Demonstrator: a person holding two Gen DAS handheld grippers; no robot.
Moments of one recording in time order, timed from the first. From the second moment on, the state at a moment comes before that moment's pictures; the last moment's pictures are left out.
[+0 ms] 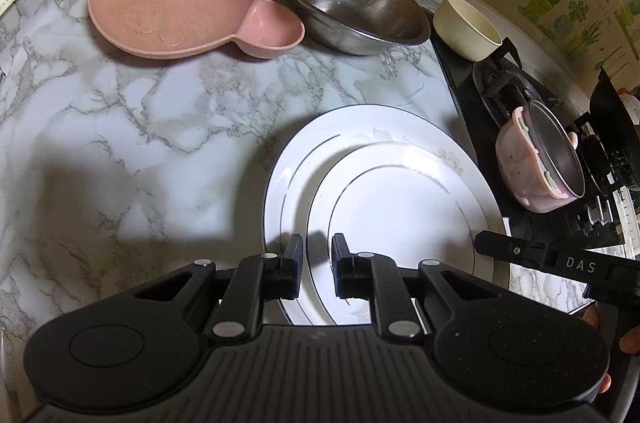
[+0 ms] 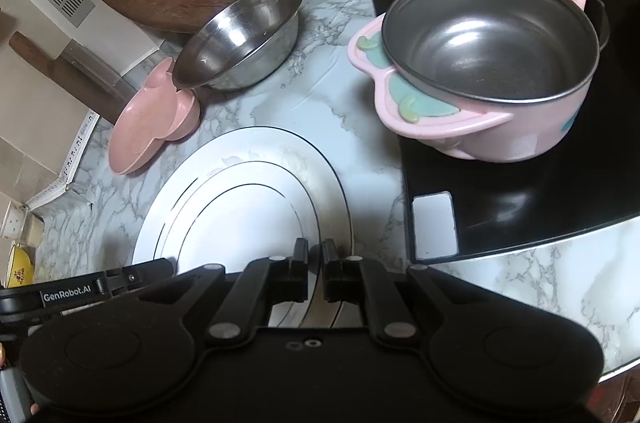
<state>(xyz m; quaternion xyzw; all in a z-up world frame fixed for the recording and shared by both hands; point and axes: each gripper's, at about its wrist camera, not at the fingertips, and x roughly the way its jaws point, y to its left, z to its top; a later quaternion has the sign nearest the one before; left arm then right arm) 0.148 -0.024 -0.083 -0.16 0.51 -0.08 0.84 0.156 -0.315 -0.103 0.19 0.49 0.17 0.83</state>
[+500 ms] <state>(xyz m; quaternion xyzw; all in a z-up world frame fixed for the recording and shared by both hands) 0.129 -0.014 -0.064 -0.15 0.48 -0.08 0.86 0.156 -0.302 -0.092 0.14 0.48 0.17 0.85</state>
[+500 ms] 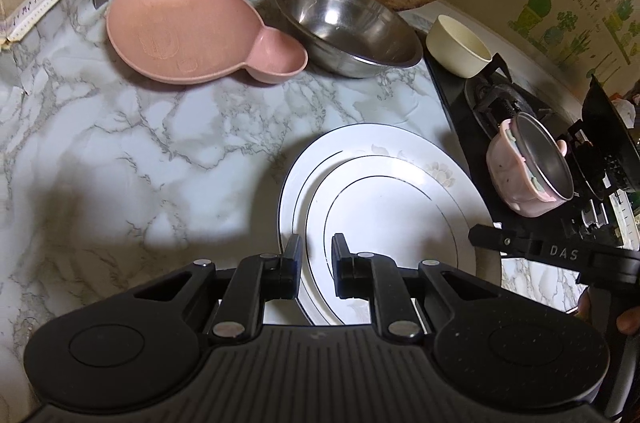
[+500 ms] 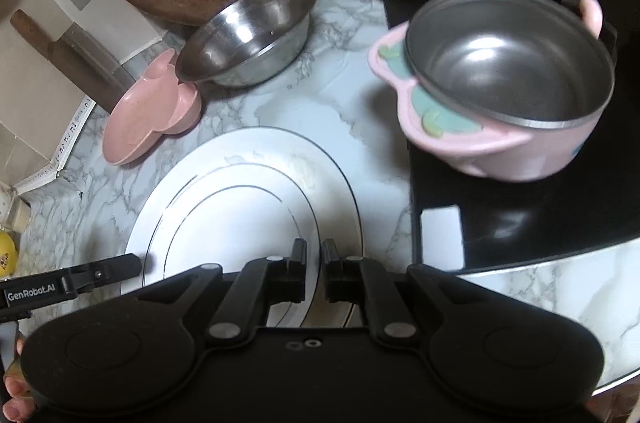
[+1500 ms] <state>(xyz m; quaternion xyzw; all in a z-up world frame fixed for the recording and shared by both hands) 0.058 0.047 0.007 -0.11 0.37 -0.06 0.92 0.067 -0.203 0.000 0.05 0.36 0.23 0.90</state>
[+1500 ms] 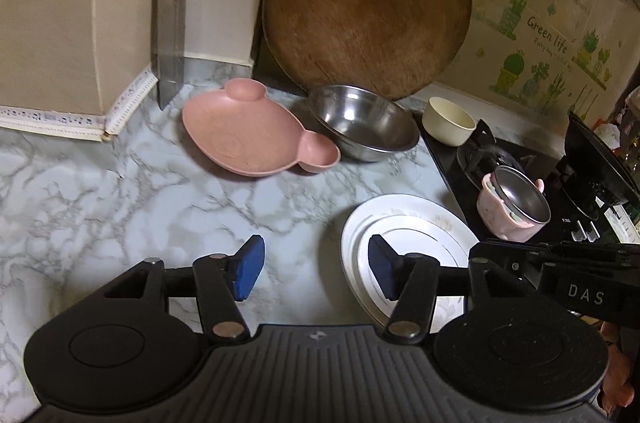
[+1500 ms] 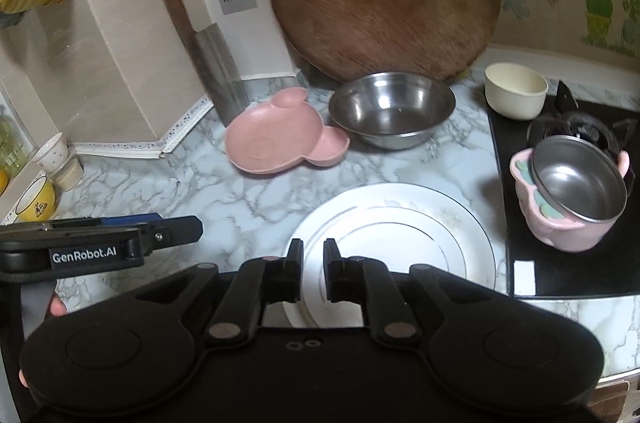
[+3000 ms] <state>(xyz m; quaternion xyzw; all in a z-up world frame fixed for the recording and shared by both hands) 0.350 0.122 -0.062 -0.03 0.42 0.03 0.91 0.260 -0.102 -0.070 0.14 0.48 0.18 0.85</state>
